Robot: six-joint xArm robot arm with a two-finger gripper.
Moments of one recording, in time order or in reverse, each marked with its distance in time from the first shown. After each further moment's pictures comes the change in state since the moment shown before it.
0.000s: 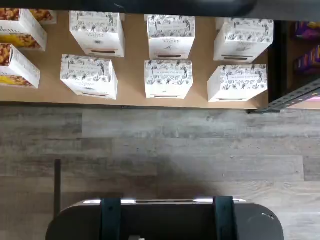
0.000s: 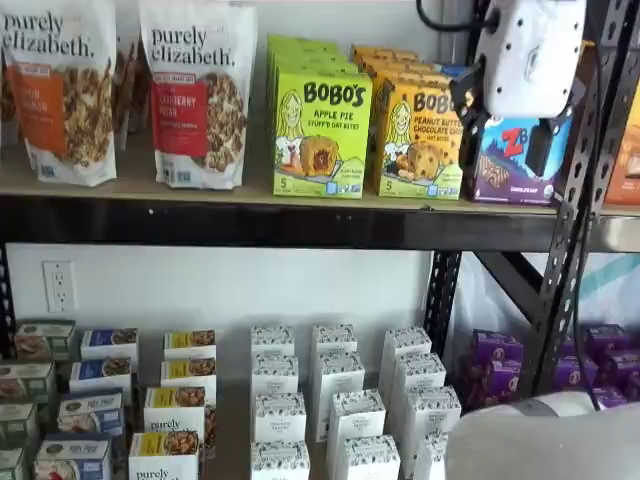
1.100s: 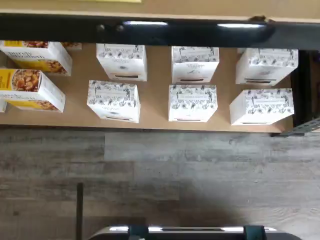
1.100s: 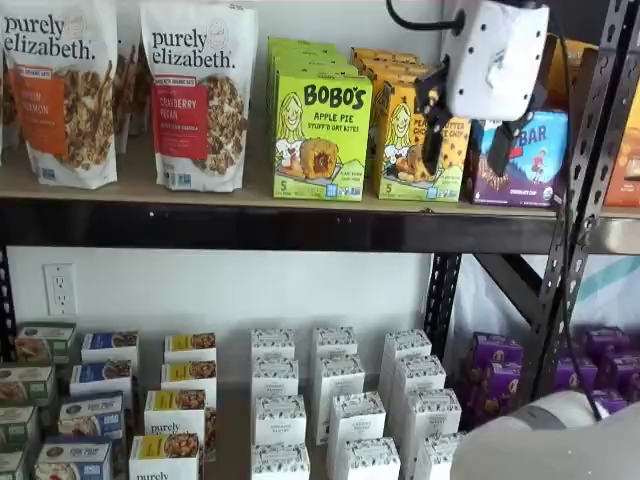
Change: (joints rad) arm 0.161 0.022 0.037 0.003 -0.119 0.164
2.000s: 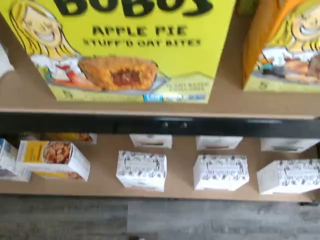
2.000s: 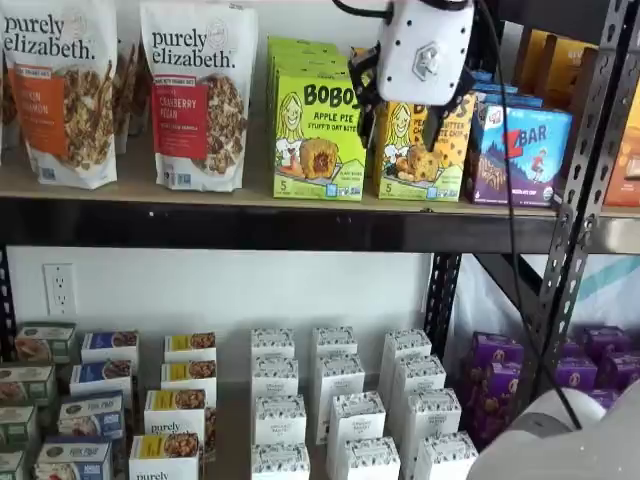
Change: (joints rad) arm 0.201 0.121 0.013 -0.102 -0.287 0.208
